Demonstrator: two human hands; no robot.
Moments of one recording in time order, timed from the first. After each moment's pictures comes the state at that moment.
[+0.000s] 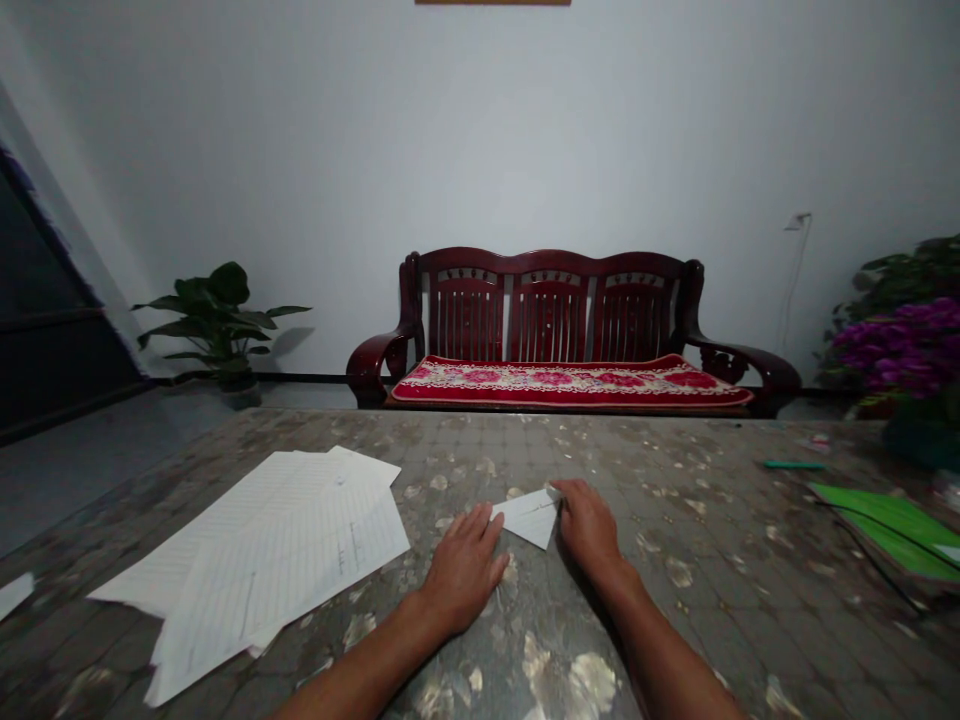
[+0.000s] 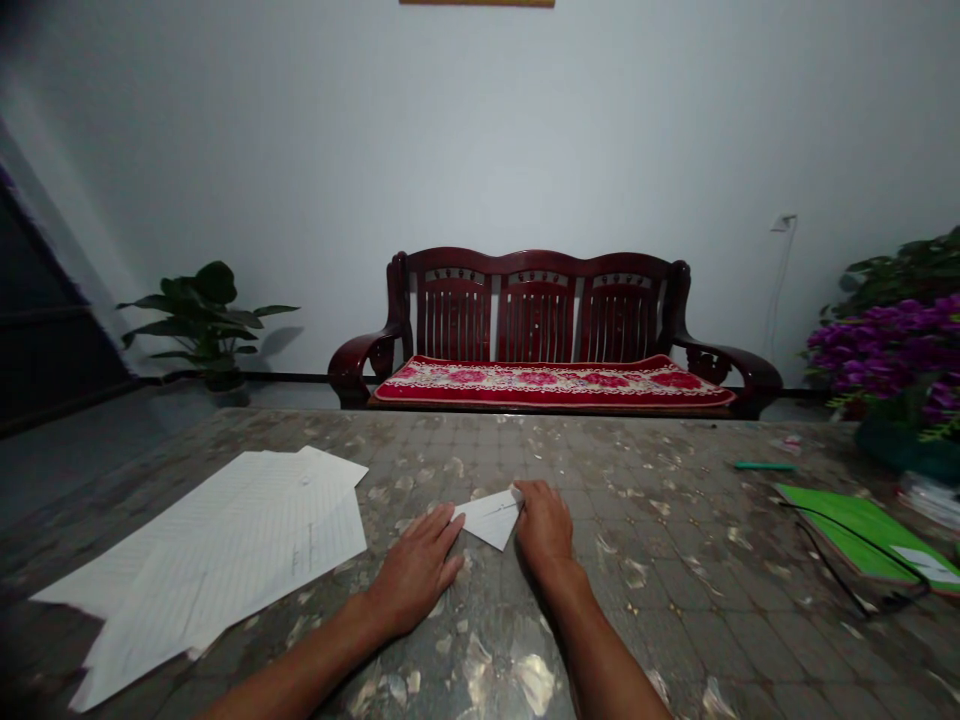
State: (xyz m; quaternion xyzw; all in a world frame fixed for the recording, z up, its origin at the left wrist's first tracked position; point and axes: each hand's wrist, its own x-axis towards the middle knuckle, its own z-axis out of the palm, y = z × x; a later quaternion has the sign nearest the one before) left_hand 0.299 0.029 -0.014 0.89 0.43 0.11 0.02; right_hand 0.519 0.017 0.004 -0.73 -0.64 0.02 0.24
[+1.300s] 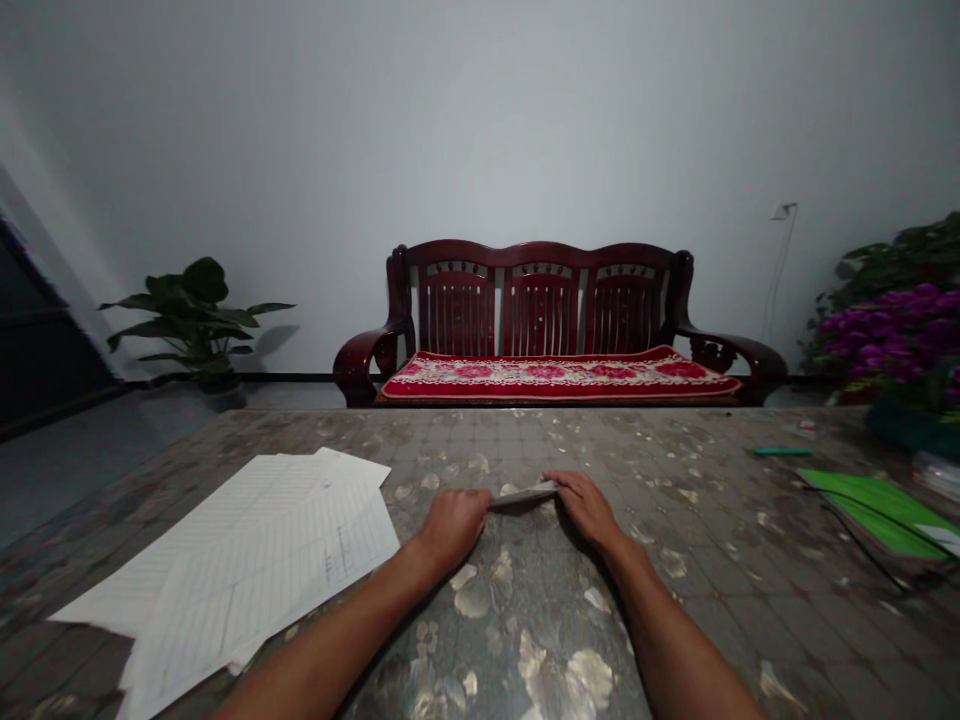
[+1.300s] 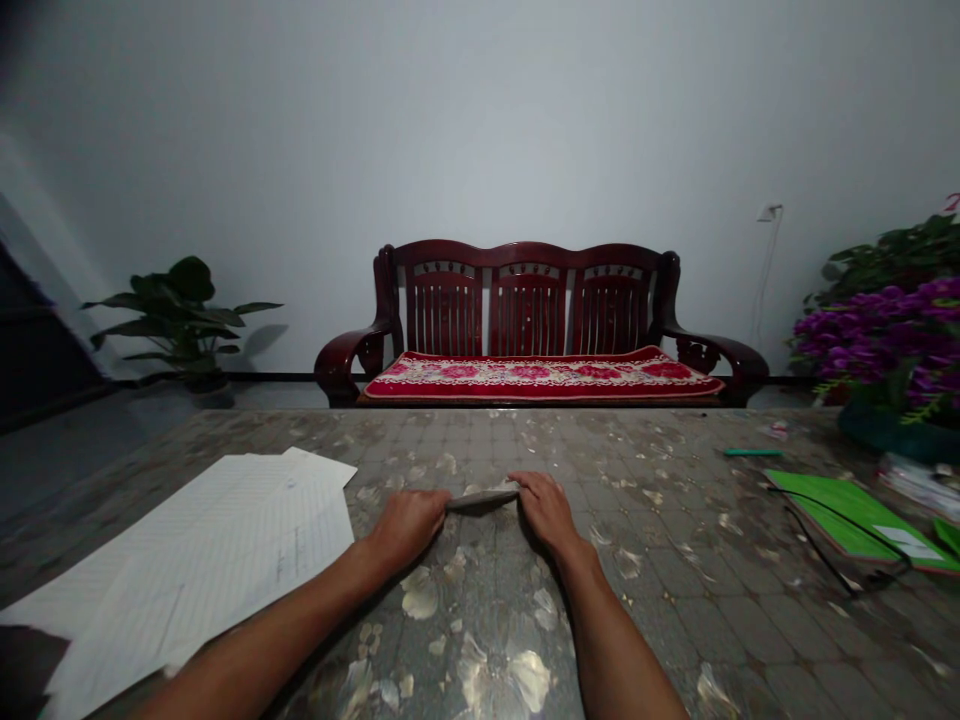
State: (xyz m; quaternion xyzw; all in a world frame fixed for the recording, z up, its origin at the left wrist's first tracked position) left_hand 0.308 0.071 0.030 0.89 0.45 0.02 0.01; right_hand 0.560 0.044 -0.020 -0.63 -0.66 0.16 0.38
